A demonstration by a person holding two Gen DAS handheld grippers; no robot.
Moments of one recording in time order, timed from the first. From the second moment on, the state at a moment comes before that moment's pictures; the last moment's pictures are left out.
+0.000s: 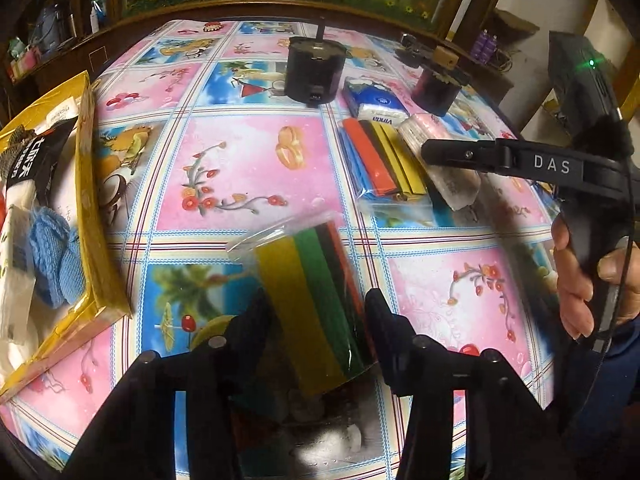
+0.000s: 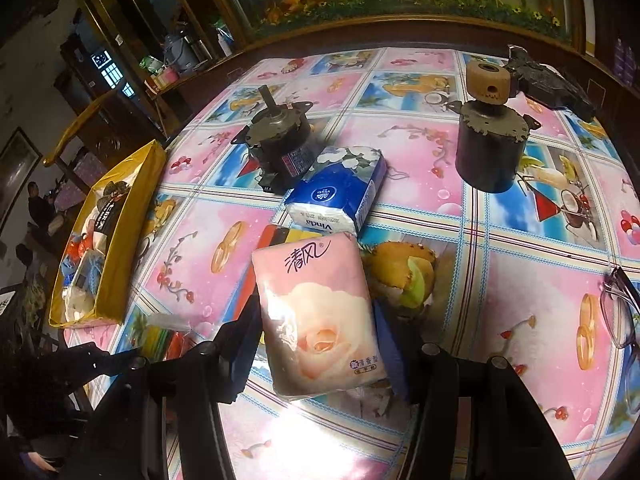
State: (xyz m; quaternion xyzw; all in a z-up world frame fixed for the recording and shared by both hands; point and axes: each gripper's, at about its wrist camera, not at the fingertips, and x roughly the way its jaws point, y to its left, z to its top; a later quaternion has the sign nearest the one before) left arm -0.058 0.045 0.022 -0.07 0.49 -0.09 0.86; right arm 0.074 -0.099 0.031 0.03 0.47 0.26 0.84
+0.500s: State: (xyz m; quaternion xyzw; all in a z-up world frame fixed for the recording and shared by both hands) left arm -0.047 0.034 0.020 -0.05 0.49 -0.08 0.86; right arm 0.075 -0.095 0.029 0.02 0.48 0.25 0.84
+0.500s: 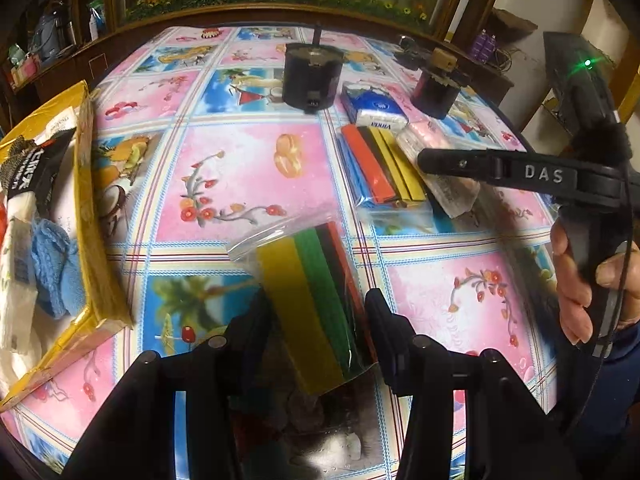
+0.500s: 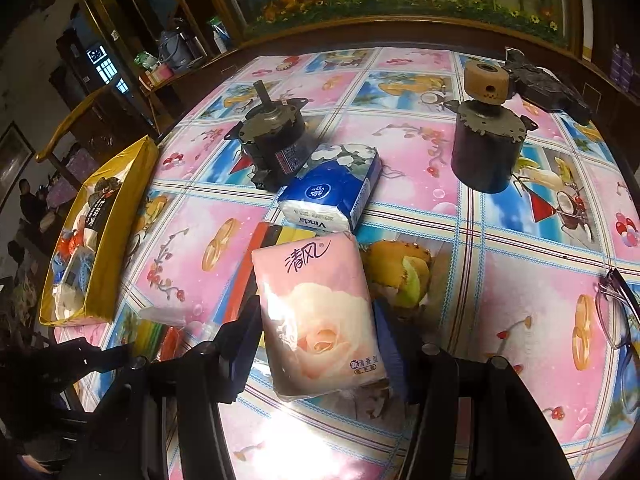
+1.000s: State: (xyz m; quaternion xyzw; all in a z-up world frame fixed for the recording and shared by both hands) left arm -0.059 0.056 0.046 -0.07 0.43 -0.07 0.90; right arm 0.064 -0.096 0.046 0.04 0.44 0.27 0.86
